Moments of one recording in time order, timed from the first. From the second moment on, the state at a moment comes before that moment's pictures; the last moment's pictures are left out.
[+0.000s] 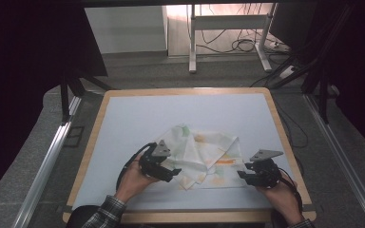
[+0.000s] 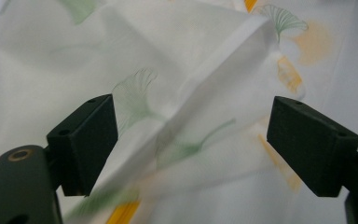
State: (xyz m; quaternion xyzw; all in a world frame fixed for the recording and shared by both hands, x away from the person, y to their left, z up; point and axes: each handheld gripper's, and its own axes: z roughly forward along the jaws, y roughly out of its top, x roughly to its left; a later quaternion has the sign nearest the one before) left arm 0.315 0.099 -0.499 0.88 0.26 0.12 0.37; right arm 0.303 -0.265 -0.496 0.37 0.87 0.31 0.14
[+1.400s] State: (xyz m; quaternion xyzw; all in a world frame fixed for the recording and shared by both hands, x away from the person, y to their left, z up) left arm 0.367 0.215 -0.477 0.79 0.40 0.17 0.43; right arm 0.305 -0.254 -0.487 0.36 0.85 0.37 0.11
